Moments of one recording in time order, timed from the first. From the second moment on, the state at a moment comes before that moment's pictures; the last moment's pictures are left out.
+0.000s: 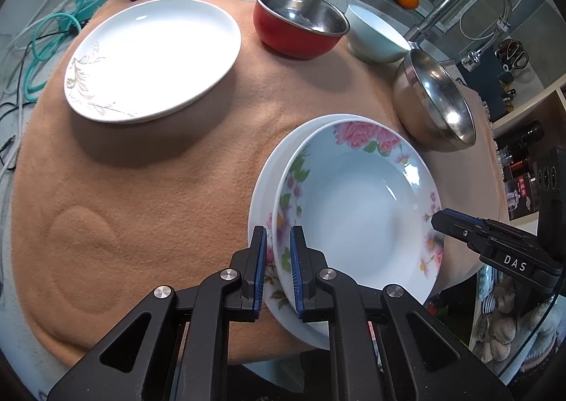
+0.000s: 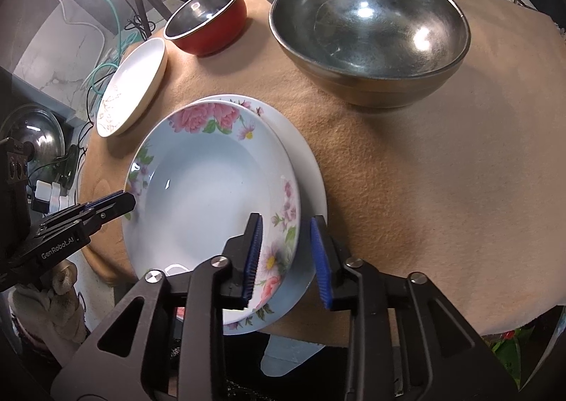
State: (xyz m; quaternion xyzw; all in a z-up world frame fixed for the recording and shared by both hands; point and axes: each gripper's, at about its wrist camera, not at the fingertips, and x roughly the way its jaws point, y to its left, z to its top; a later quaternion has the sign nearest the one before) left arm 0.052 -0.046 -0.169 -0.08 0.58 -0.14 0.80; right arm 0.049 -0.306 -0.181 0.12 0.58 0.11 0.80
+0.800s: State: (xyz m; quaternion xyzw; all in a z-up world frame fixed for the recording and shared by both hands) left arm 0.100 0.069 -0.134 -0.13 0.53 -0.09 0.84; right arm 0.082 -0.238 -0.124 0.15 0.53 0.17 0.82
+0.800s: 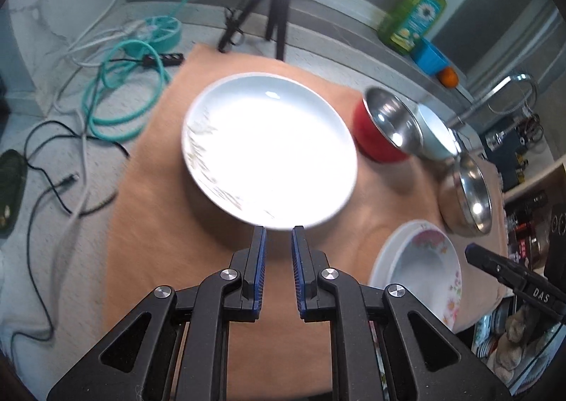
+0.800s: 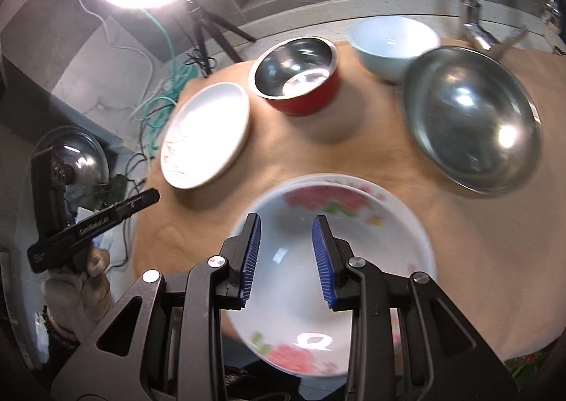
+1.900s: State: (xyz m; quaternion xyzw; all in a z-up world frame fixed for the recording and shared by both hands) left arm 0.236 0.130 -0.180 -0.14 0.56 -0.10 0.81; right arm 0.198 -0.160 -0.181 0.22 0.57 0.14 0.78
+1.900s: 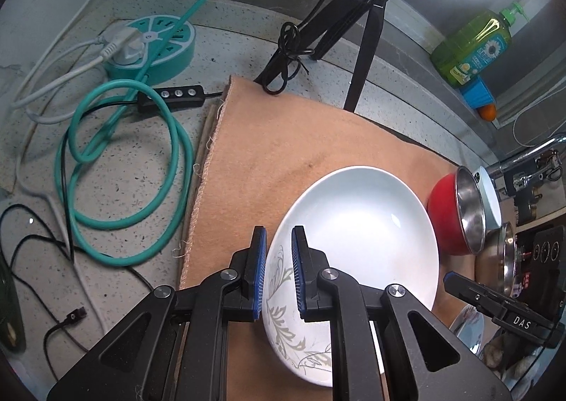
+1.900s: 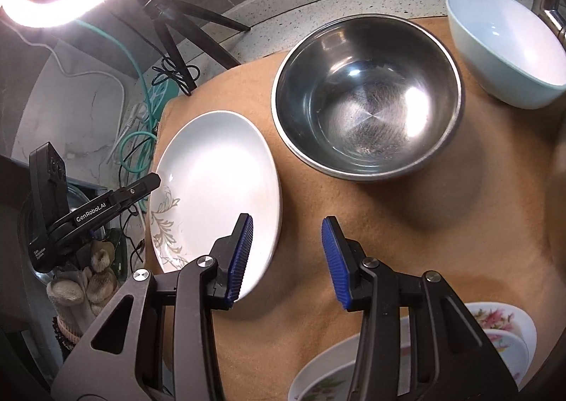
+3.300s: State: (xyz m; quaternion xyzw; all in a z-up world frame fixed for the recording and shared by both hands) left arm 0.179 0.130 -0.148 -0.16 0.53 -0.10 0.83; right arm 0.181 -0.150 -0.168 0.20 0.58 0.18 0.77
